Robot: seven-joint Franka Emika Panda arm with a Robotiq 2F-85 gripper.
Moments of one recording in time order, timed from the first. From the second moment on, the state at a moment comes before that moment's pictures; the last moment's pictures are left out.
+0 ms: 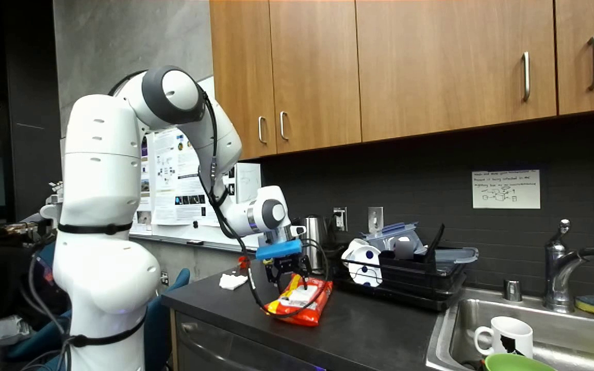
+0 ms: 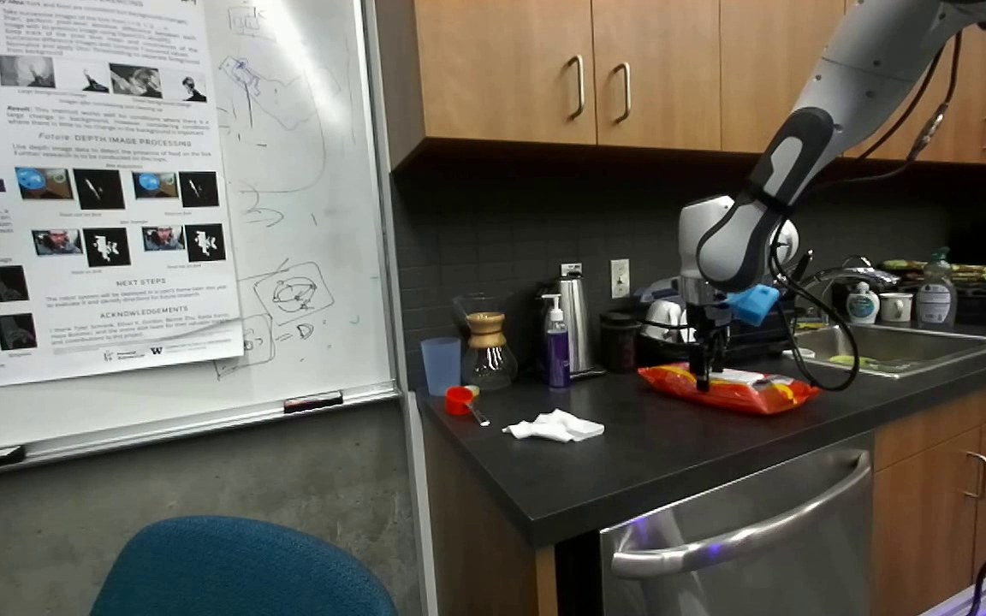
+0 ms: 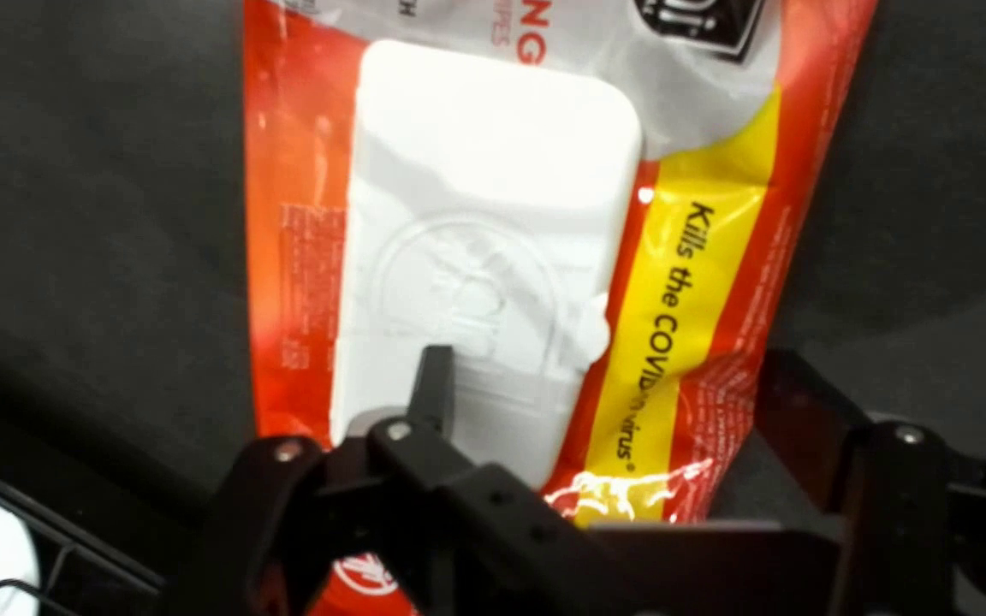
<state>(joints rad) -0.03 0.06 0.01 -2.45 -0.33 2.62 -0.19</state>
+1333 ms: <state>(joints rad) -0.04 0.01 -0.04 -2.49 -0.41 2.75 -0.07</state>
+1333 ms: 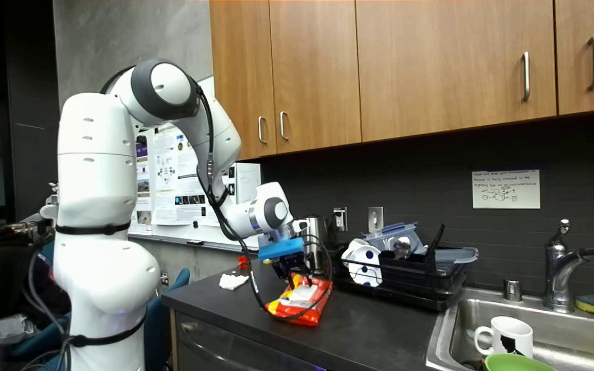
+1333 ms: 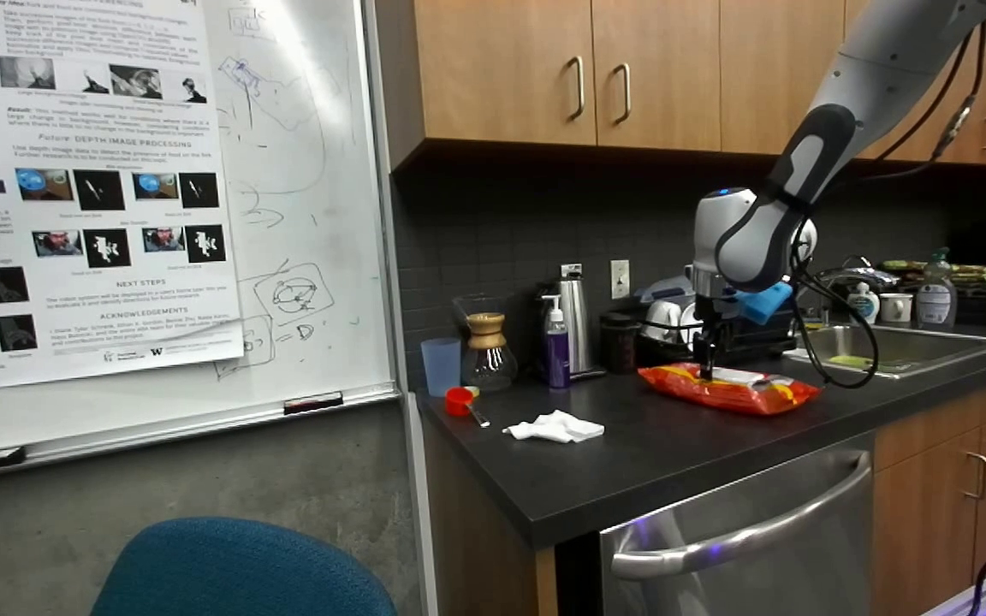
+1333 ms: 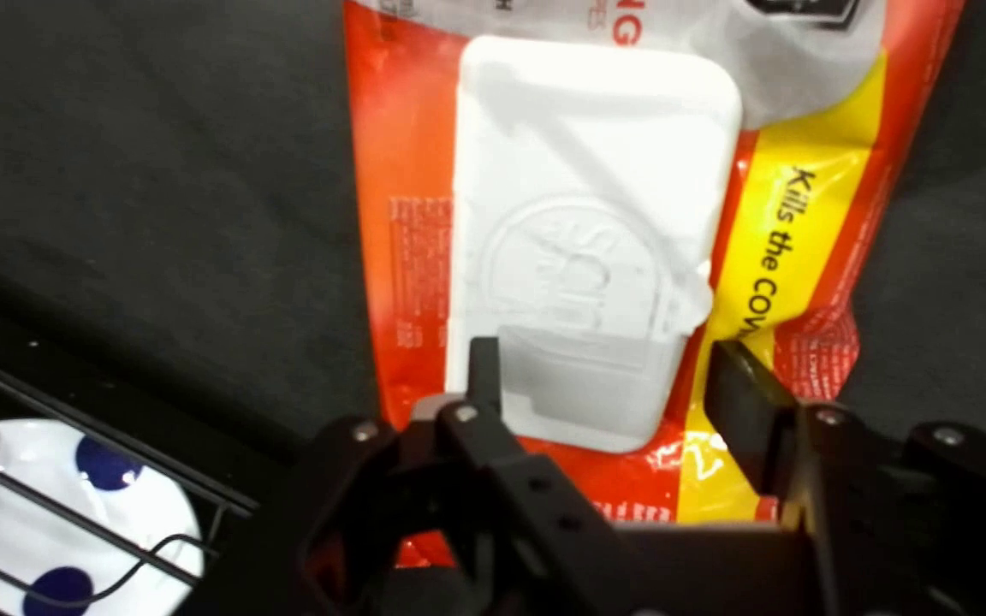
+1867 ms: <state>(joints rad) -0.04 0.00 -0.05 -2.51 -0.47 2.75 0.00</state>
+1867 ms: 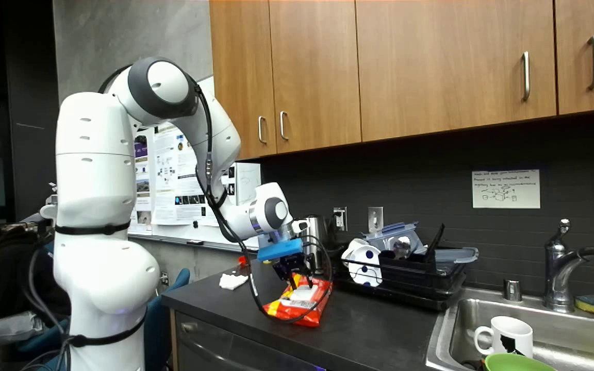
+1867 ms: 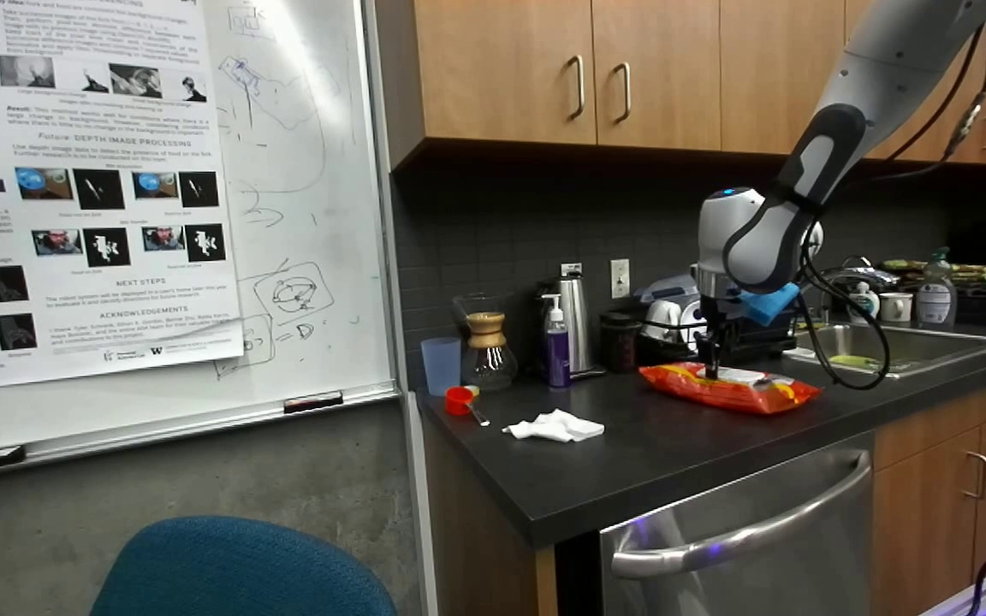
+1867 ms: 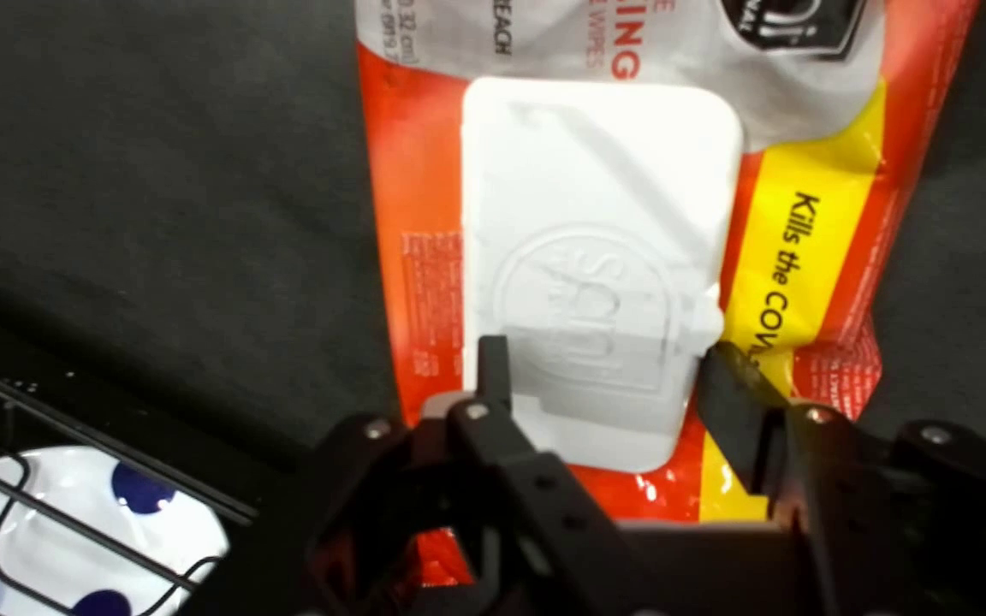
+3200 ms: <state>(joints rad) -0.06 -0.06 -0.05 -2.57 -0.56 2.74 0.08</state>
